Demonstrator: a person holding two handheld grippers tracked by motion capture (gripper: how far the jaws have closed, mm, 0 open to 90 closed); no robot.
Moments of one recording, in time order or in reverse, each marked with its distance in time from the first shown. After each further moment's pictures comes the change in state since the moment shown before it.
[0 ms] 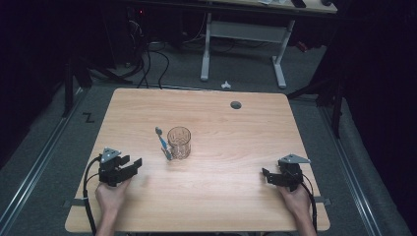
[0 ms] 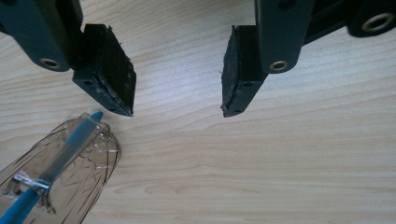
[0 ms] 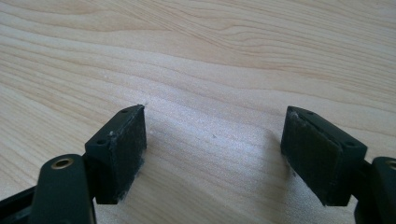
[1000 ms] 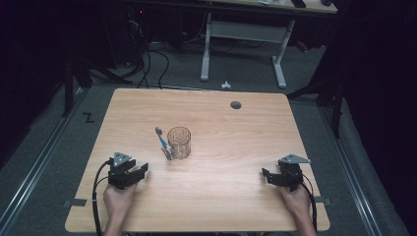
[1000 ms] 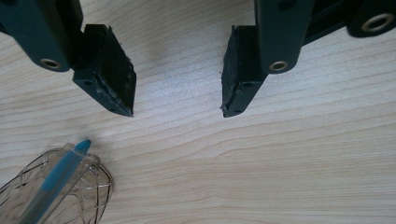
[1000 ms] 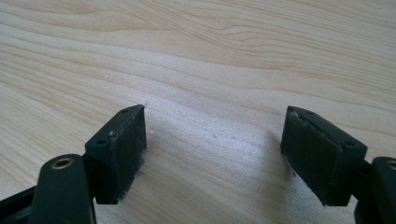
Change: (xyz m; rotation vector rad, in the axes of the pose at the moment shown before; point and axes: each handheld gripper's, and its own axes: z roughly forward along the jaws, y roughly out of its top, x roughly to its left) left arm -0.012 -0.017 0.023 0.045 0.032 0.063; right arm 0.000 0.000 0.000 0.001 0.000 0.002
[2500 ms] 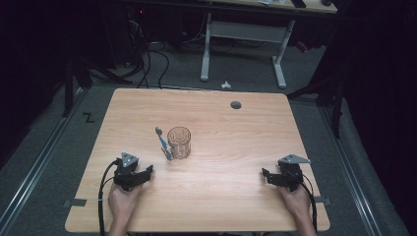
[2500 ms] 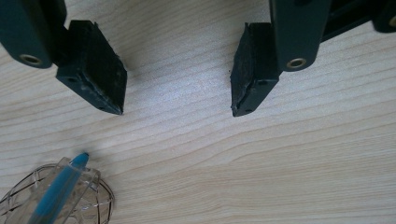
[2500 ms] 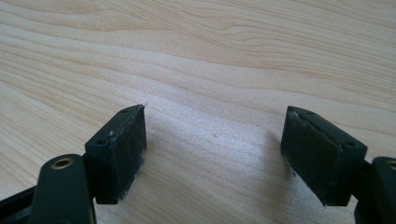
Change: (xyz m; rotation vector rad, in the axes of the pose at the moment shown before) left arm -0.012 -0.001 0.009 0.030 0.038 0.061; right arm 0.000 0.000 0.000 -0.001 0.001 -0.003
